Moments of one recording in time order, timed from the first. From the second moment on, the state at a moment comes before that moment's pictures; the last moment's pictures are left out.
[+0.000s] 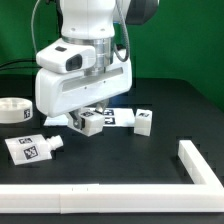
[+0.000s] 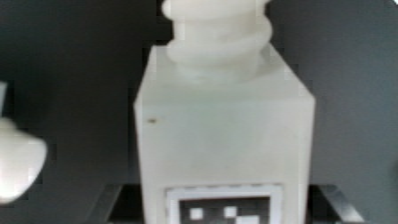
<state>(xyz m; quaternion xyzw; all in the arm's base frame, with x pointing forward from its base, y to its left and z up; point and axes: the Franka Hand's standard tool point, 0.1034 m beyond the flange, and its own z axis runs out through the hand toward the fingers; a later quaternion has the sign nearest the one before) 0.456 -0.021 0.029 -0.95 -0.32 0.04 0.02</state>
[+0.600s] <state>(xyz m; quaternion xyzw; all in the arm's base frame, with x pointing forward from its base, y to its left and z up) 0.440 -0.023 0.016 -0.96 -0.27 0.05 0.04</state>
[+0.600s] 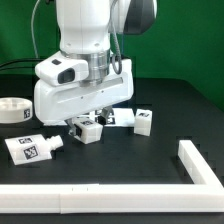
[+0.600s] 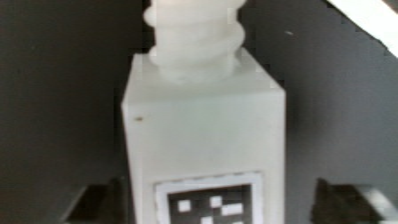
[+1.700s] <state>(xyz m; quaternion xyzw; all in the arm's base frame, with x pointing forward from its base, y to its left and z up) 0.404 -0.092 0.066 -0.94 -0.34 0.06 0.05</state>
